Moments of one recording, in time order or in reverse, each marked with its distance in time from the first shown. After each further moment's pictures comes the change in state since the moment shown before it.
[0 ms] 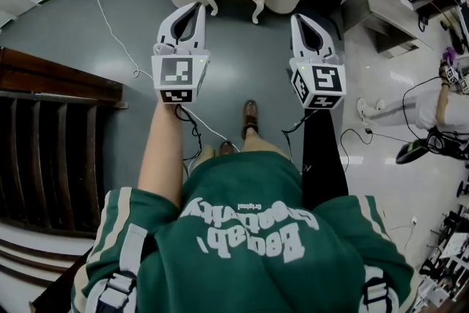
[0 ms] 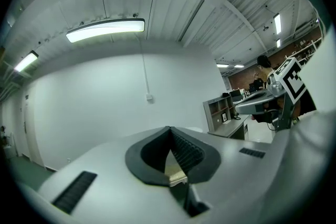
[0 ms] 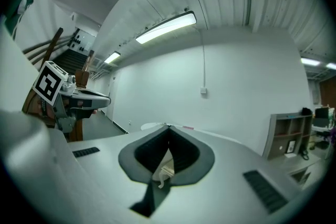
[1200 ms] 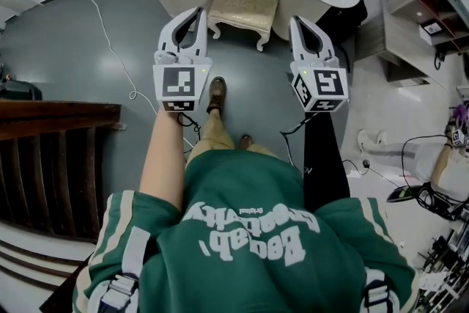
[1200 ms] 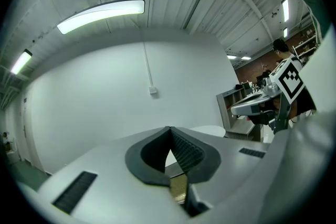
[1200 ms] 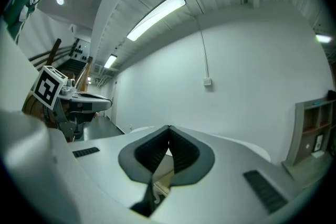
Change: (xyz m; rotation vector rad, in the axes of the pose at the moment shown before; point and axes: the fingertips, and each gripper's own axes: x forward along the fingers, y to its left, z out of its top) left arm 0.242 0.064 -0.040 0.036 0.024 0.051; right arm 0.244 -0.120 -0.021 0.064 -0.014 0.109
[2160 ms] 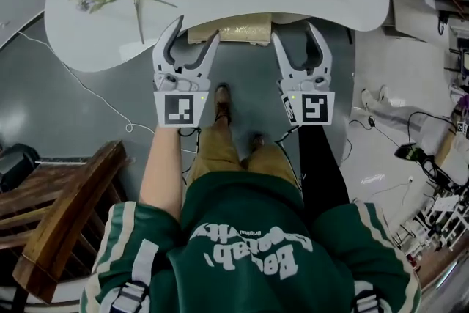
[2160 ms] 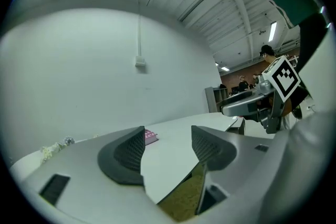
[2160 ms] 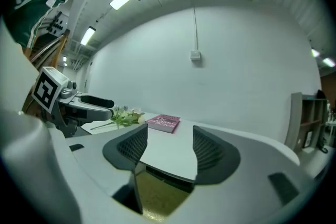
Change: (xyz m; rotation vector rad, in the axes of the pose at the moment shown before) left arm 0.264 0.068 -0.216 0.027 -0.049 -0.376; right arm 0.251 -0.072 -0.143 -0.045 0.058 -0.247
